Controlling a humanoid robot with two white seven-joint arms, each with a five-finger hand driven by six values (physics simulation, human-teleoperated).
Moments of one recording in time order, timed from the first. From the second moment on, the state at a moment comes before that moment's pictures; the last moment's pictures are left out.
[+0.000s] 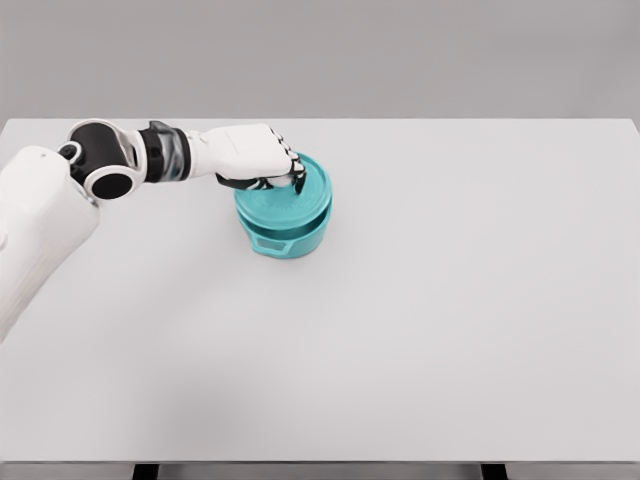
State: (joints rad) left arm -0.86 0.42 -0.67 -1.27 -0.69 -0.61 -0.61; right arm 0.05 0.00 -0.16 0.08 -0.01 -0.25 -0.17
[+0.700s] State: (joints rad) left arm -0.85 0.60 -0.57 -1.18 -0.58 -0.61 -0.61; right arm 0.05 0.00 -0.16 0.08 -0.01 -0.25 -0.17
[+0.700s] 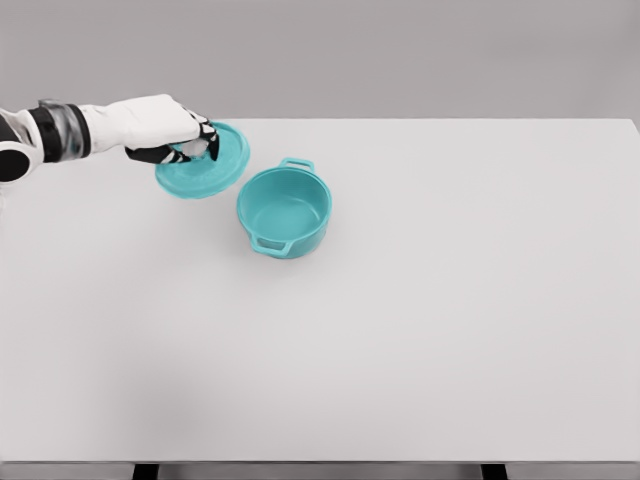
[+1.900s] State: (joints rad) left arm -0.83 0.64 -0.55 -0.85 -0.66 -0.61 -0.61; right arm 0.05 0.00 -0.16 0.08 -0.01 -0.25 -0.17
